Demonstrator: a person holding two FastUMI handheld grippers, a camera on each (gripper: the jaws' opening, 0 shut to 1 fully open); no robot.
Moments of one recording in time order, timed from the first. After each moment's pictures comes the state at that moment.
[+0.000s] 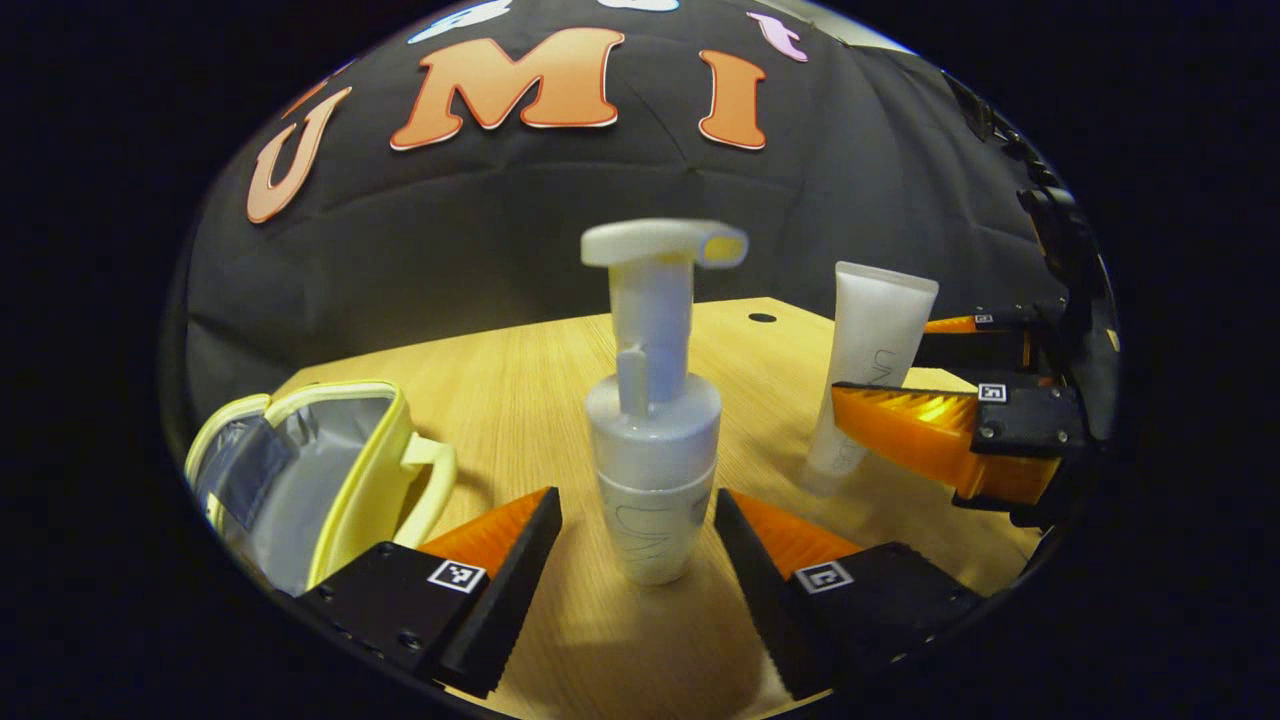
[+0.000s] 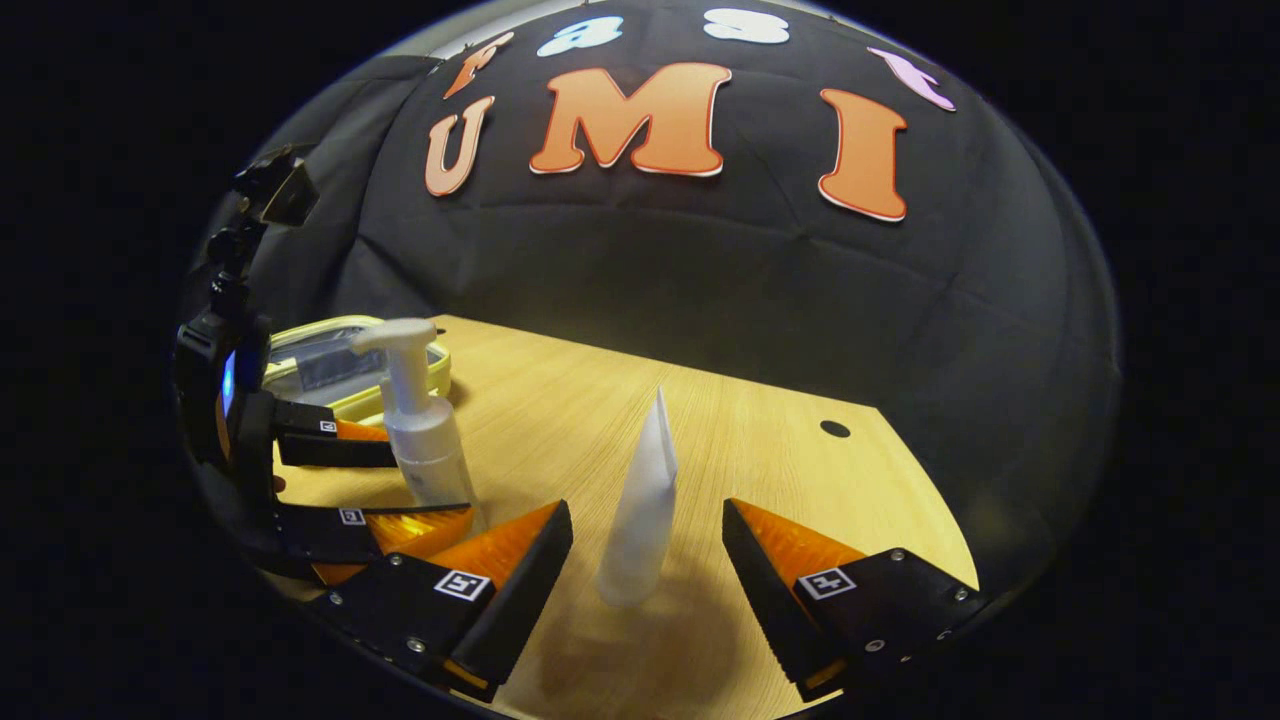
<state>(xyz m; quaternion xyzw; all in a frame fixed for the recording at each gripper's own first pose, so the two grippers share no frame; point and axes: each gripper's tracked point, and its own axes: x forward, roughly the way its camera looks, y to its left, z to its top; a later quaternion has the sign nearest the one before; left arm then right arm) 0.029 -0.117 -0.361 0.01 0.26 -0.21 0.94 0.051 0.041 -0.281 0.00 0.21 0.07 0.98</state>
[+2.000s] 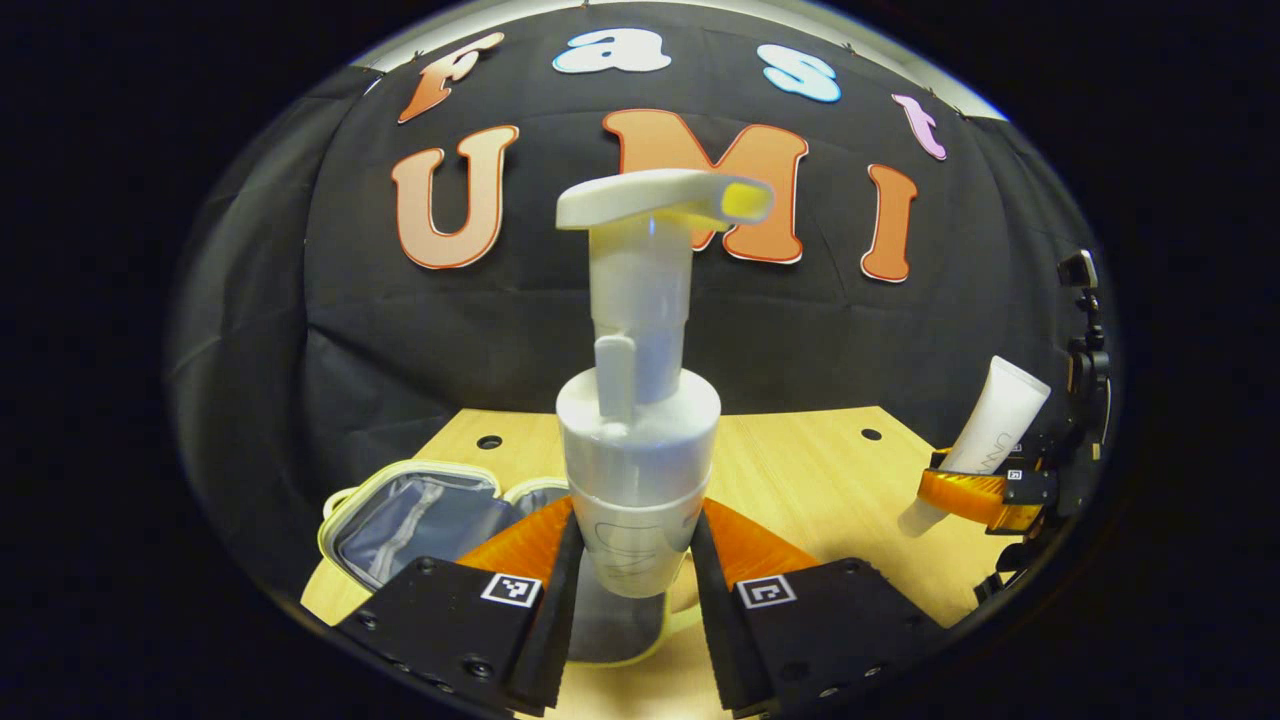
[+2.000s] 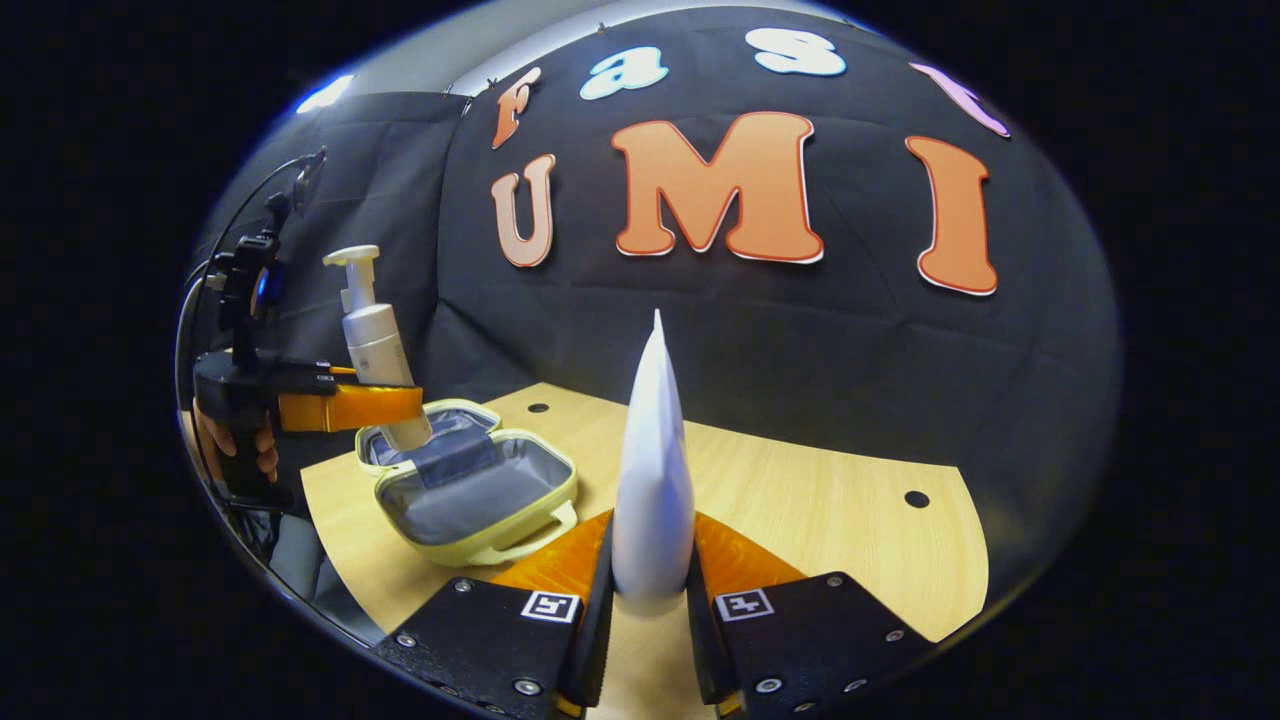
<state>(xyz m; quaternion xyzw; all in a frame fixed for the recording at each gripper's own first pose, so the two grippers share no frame) 0.031 0.126 -0.153 -0.04 0.22 -0.06 0.97 0.062 0.135 -0.107 0.06 0.15 0.18 0.97</state>
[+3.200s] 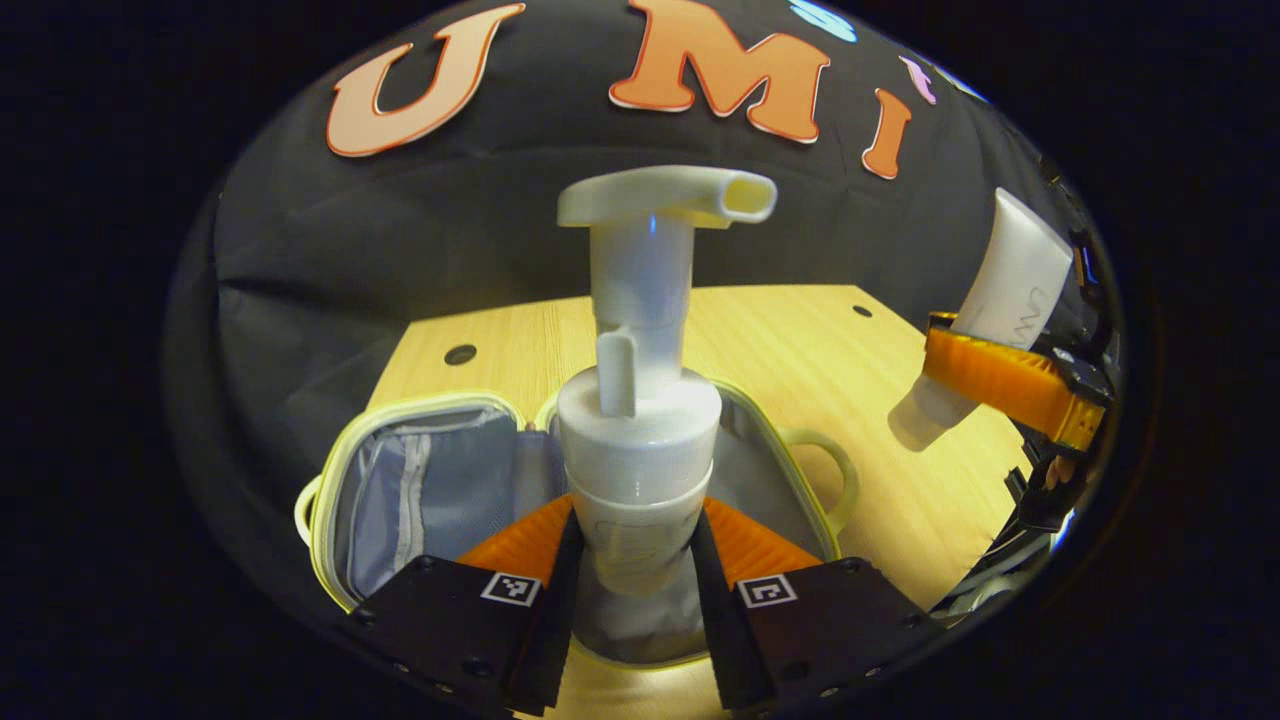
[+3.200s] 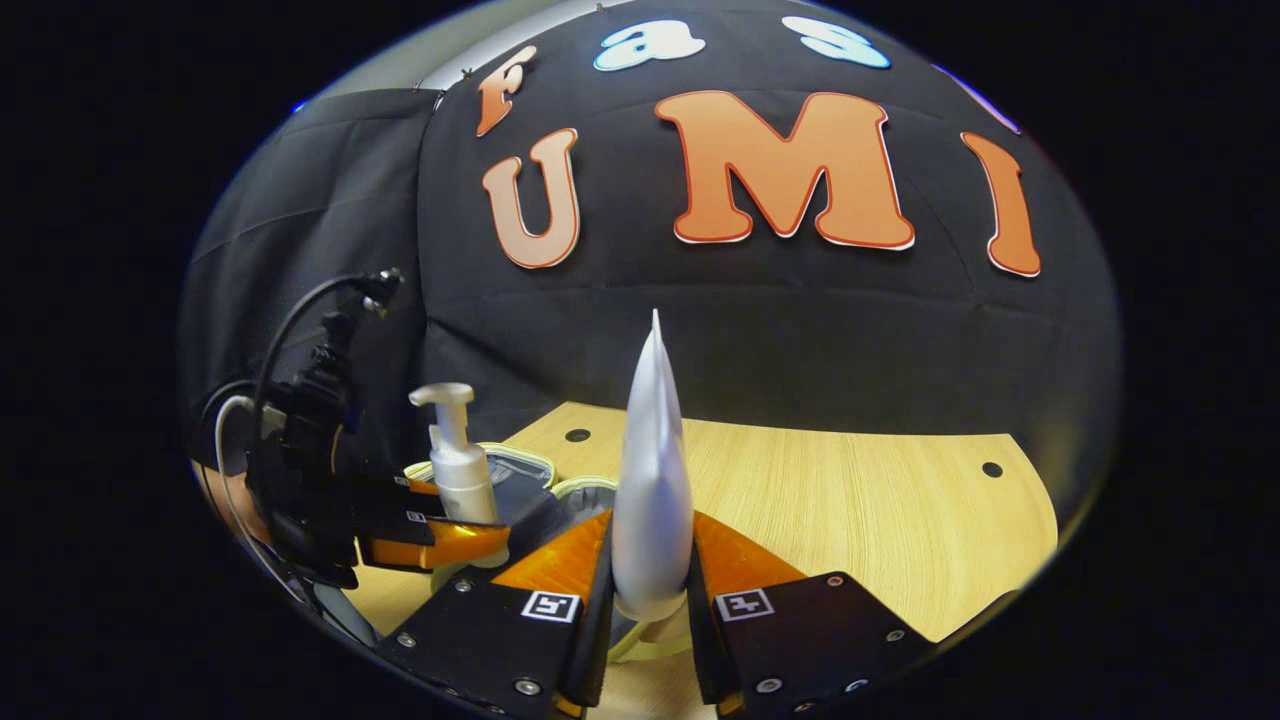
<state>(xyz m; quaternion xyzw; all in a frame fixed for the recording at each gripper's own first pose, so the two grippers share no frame) 0.077 0.220 -0.300 -0.01 0.40 -0.20 0.90 0.113 0.295 -0.091 0.11 0.18 0.13 0.97</state>
